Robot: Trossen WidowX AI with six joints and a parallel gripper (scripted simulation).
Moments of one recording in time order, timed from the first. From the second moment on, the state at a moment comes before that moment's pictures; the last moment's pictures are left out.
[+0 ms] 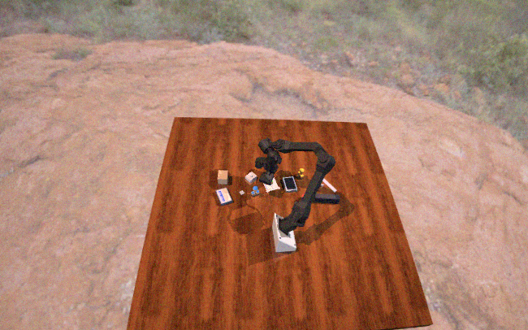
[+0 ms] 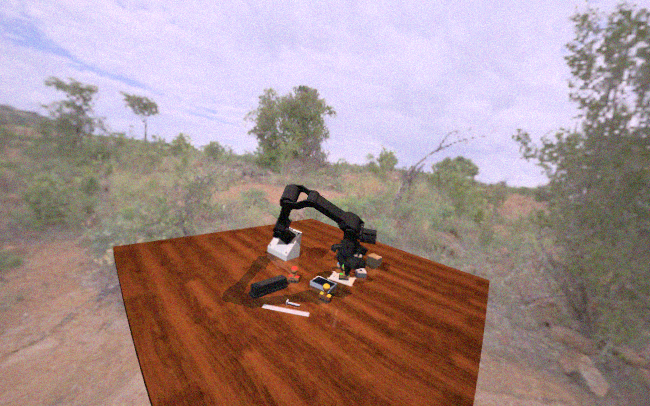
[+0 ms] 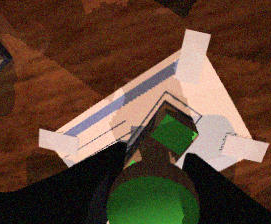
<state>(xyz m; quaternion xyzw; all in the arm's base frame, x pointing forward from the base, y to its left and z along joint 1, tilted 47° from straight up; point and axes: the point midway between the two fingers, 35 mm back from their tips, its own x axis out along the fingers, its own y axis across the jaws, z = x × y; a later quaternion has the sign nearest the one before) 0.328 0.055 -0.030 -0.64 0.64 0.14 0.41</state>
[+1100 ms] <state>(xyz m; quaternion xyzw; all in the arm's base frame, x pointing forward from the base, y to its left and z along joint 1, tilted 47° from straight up) 0.327 0.057 -0.027 -0.64 0.64 0.14 0.41</state>
